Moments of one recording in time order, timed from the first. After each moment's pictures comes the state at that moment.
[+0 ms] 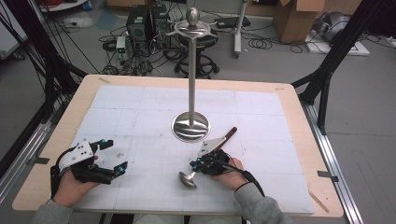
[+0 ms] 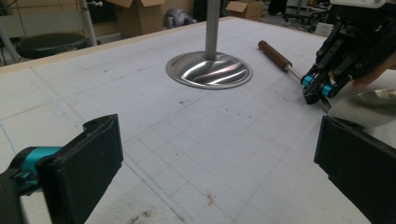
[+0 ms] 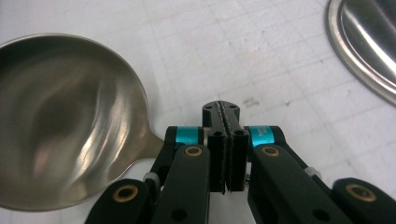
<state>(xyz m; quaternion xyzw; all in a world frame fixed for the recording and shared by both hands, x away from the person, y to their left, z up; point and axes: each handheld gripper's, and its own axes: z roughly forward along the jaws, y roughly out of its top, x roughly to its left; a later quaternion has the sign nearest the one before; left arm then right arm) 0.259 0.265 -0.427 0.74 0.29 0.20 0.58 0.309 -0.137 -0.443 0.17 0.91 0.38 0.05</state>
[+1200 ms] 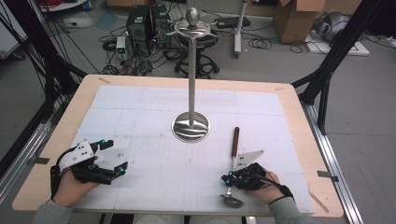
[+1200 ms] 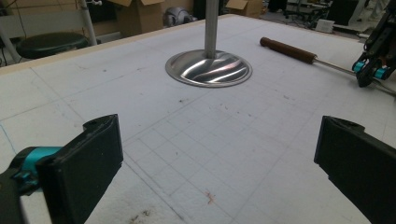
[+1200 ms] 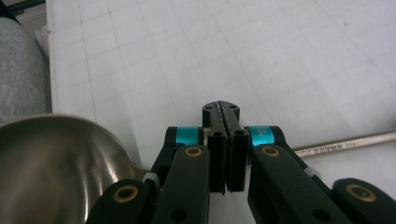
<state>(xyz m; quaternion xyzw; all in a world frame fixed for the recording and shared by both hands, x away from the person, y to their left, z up) 0.259 0.265 -0.427 0.74 0.29 0.20 0.57 0.267 -0.236 -0.438 0.19 0.91 0.36 0.03</state>
